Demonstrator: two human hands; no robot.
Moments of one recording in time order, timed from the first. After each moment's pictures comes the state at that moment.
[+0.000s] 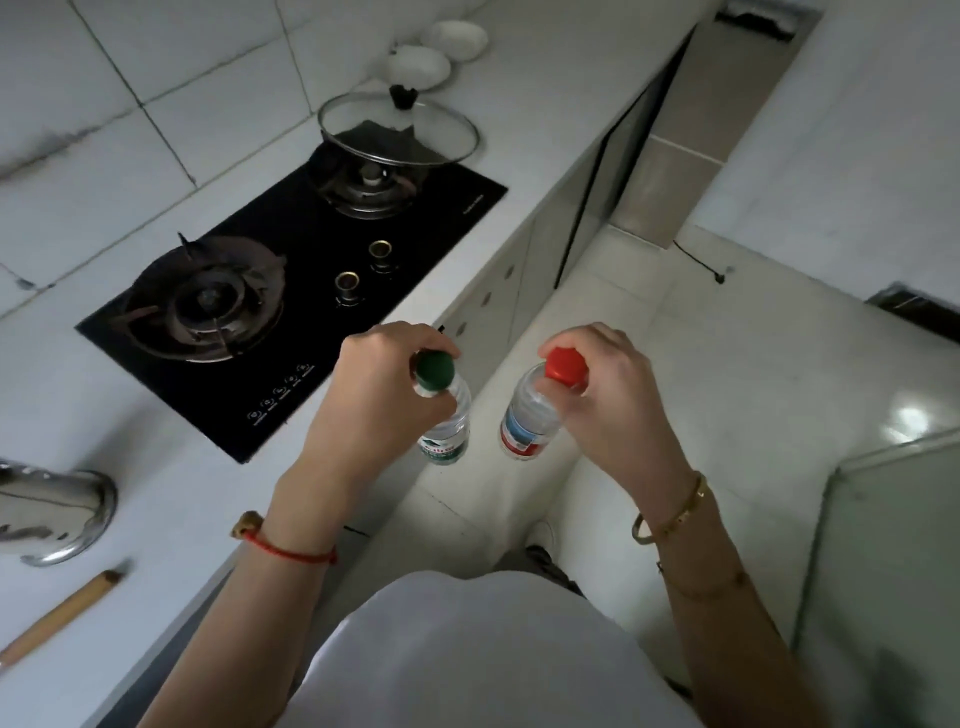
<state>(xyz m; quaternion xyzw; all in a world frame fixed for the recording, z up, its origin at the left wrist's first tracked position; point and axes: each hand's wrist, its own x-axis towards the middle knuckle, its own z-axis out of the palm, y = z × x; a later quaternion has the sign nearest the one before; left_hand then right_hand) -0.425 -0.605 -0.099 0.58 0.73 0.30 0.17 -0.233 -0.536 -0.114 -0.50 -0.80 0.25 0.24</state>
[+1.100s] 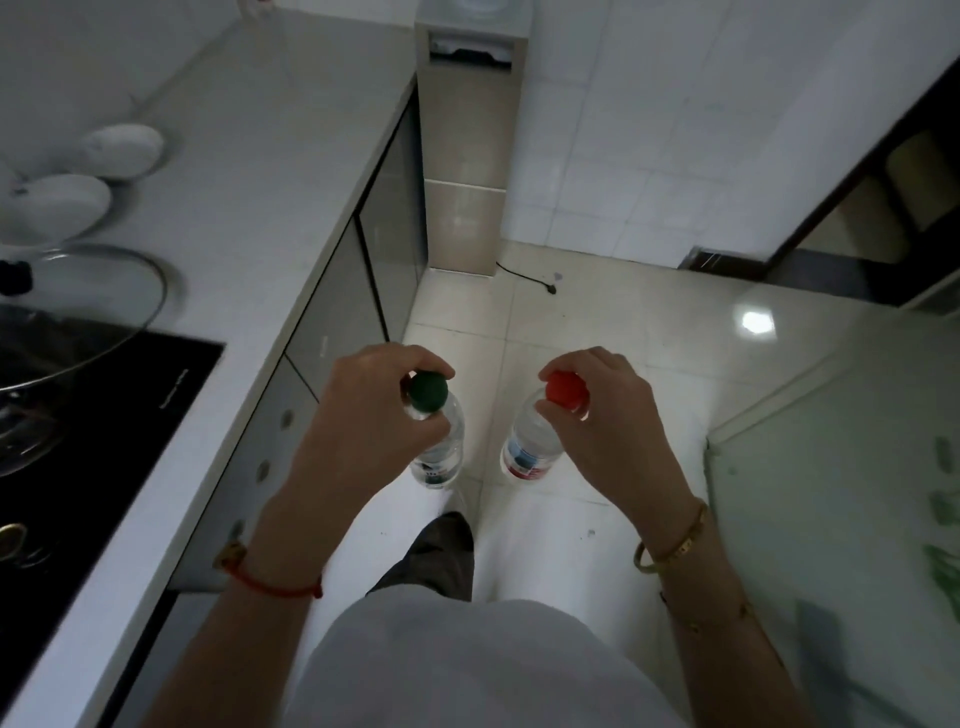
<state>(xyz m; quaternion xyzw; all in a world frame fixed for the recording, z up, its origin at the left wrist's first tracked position) -0.208 -0.229 -0.102 0.74 0.60 0.23 0.21 -0.001 -0.239 -0.128 -0.66 -0.68 0.18 0.27</state>
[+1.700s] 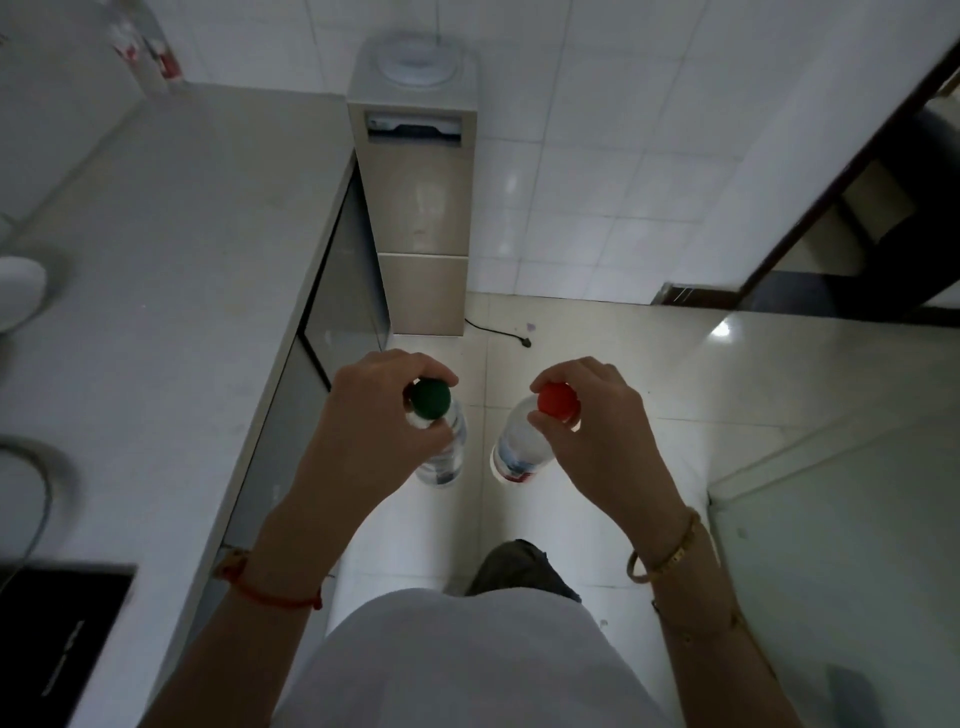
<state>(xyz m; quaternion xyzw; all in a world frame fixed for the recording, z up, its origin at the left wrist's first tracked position) -0.175 0.044 -0.093 0.79 0.52 0.24 0.22 0.022 0.007 -0.115 -0.69 -0.64 0.17 0.29</state>
